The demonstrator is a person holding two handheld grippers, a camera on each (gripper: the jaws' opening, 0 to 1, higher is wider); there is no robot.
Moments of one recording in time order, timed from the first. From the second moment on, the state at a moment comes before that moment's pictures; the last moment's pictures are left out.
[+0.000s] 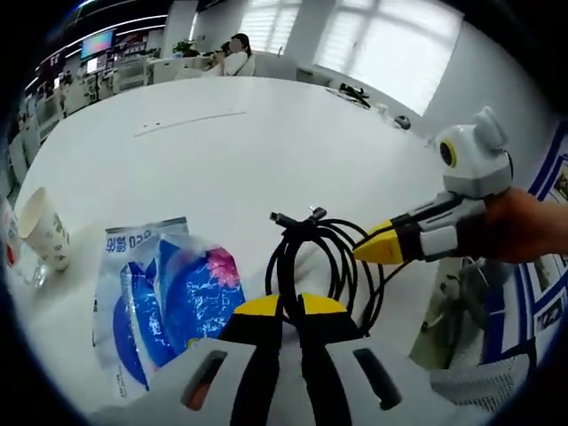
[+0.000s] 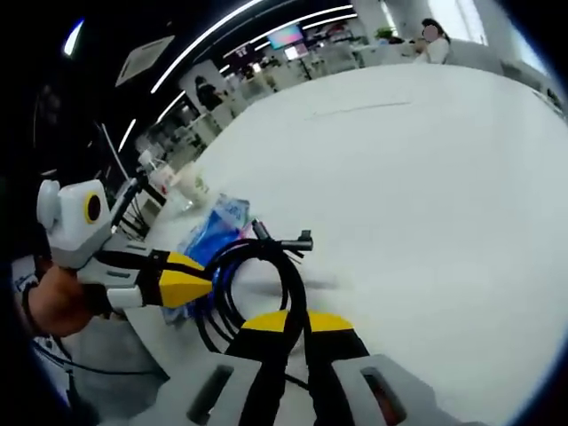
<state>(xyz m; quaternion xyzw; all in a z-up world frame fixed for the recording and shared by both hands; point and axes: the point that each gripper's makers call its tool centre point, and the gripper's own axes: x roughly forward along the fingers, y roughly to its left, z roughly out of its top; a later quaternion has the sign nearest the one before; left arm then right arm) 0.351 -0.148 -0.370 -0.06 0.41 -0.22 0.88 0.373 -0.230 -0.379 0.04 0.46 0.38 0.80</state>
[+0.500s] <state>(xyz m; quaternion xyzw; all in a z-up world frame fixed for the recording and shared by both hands) 0.370 -0.148 -0.370 -0.09 0.41 -0.19 0.89 0.408 -0.221 -0.381 0.03 0.46 0.38 0.80</state>
